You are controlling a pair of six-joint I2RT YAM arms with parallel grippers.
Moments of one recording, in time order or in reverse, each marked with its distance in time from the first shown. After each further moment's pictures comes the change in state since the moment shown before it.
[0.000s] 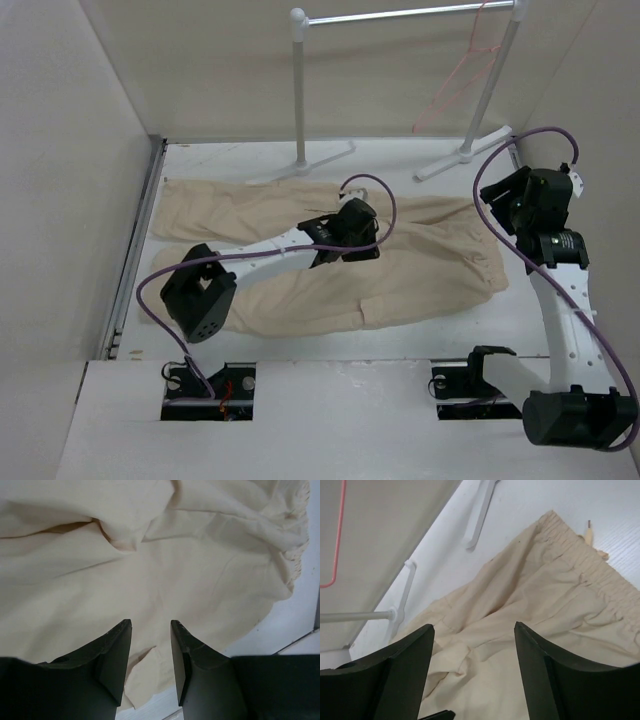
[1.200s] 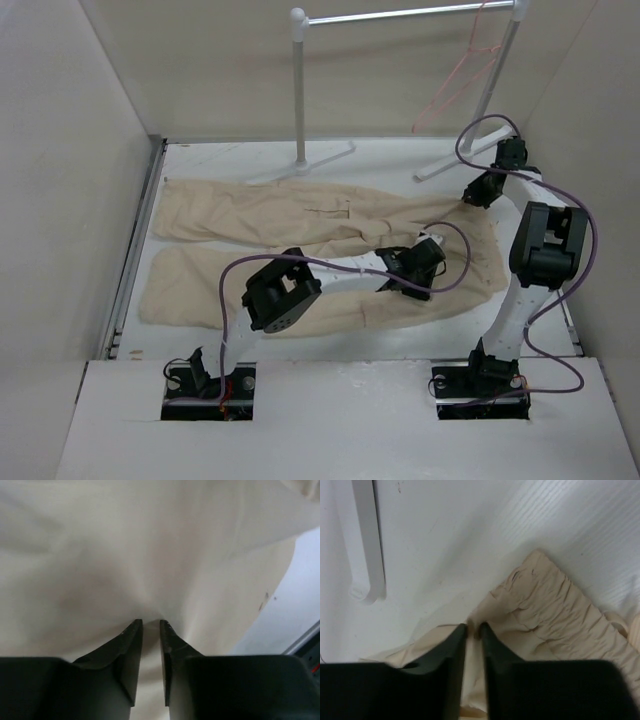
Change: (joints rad) left arm -0.253 0.519 0.415 0.005 0.079 0.156; right arm -0.132 0.978 0.396 0.100 -0.193 -0.057
